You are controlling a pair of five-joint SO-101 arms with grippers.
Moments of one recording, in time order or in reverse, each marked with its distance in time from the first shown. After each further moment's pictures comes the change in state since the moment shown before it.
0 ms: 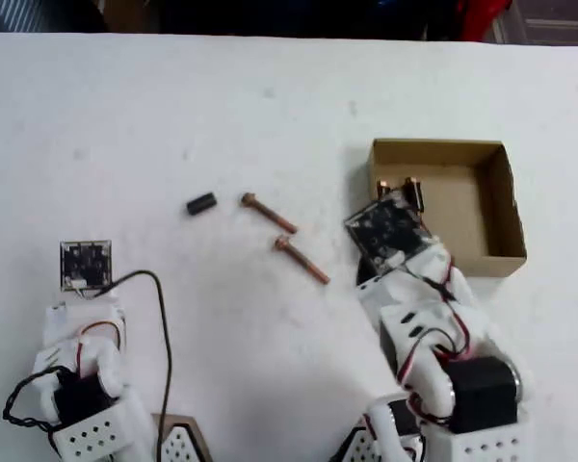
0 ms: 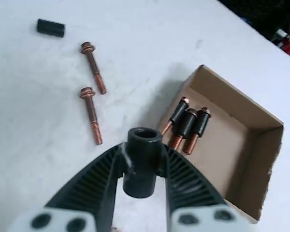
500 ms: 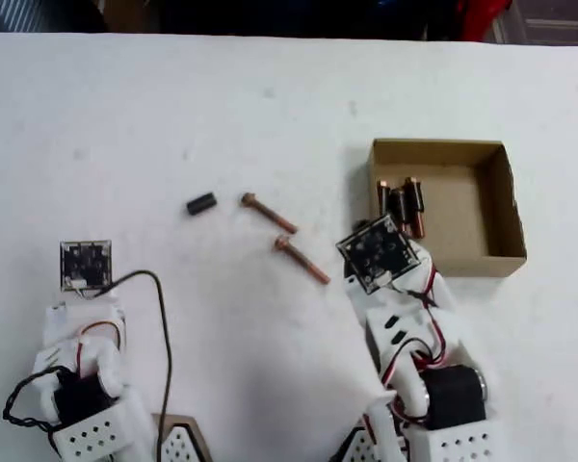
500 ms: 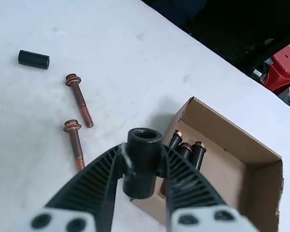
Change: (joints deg) left arm 0.0 0.0 0.0 0.0 0.0; right arm -1.3 -12.8 23.4 -22.2 0.0
